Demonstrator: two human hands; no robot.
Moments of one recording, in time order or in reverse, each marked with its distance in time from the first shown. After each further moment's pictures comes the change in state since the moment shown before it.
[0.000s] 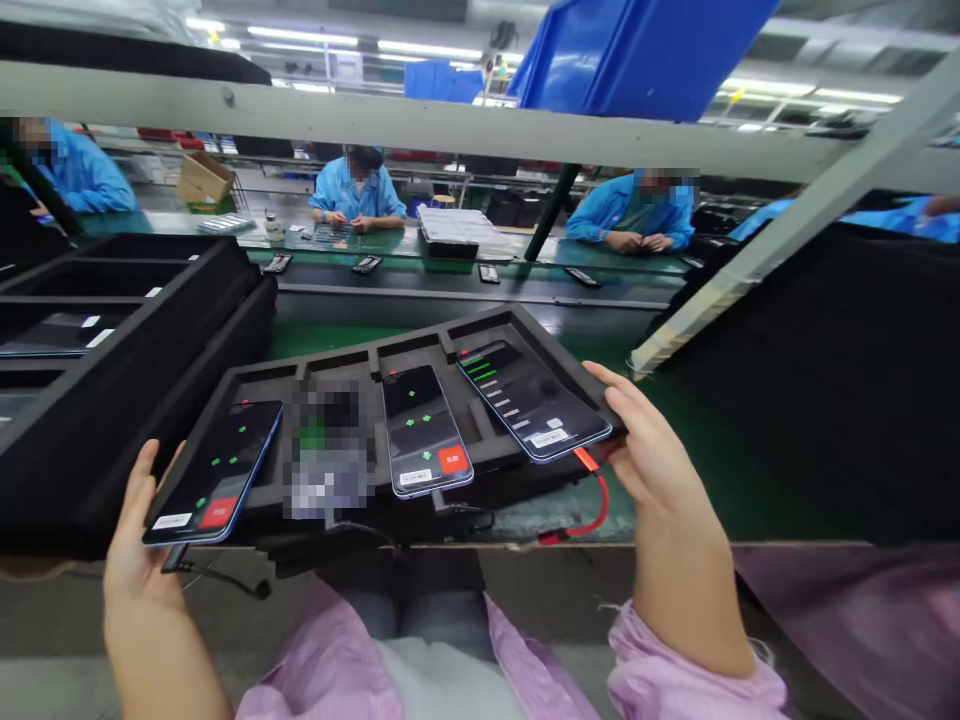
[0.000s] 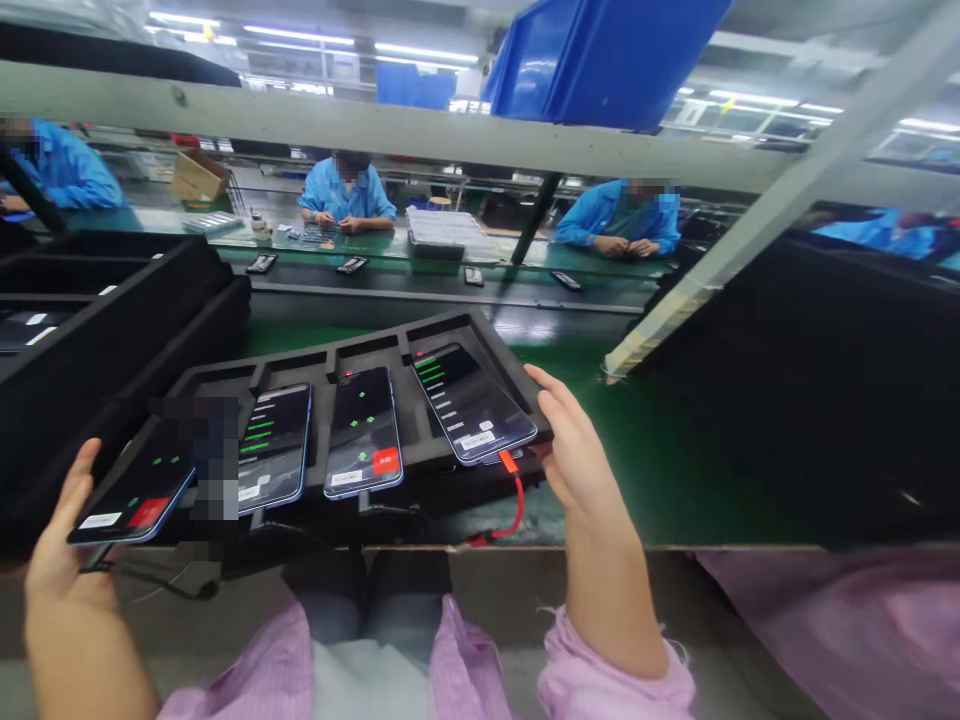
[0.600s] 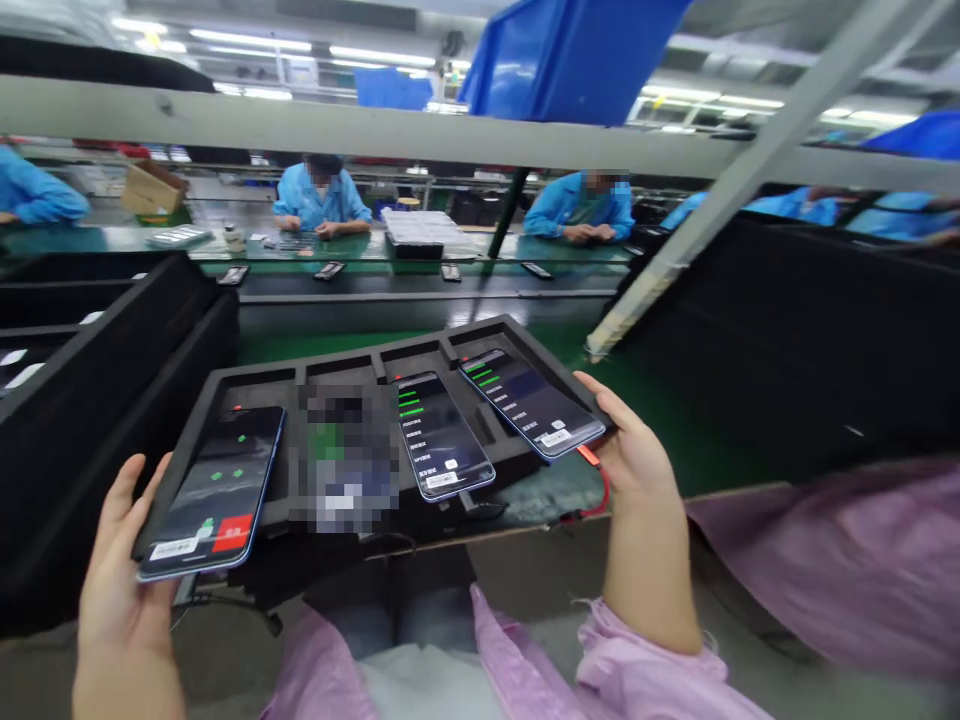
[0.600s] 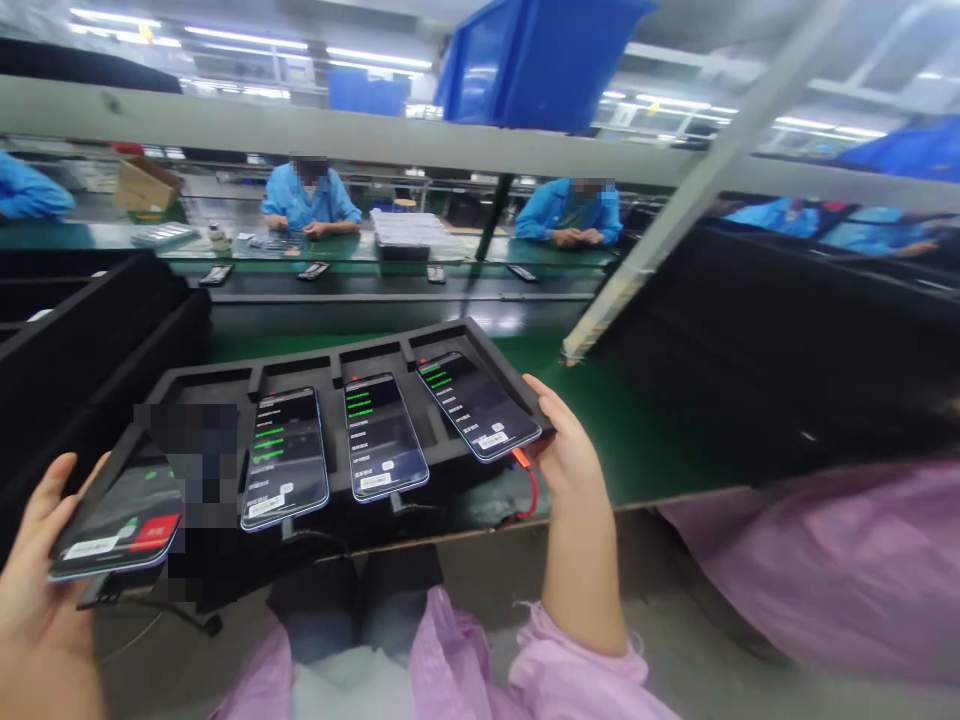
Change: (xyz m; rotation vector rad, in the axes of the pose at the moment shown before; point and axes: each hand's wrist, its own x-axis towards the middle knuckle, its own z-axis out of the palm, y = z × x) left_hand -0.019 0.006 0.027 0.109 -0.105 0.054; right_hand 0.015 0.035 -0.042 0.233 0.121 0.041
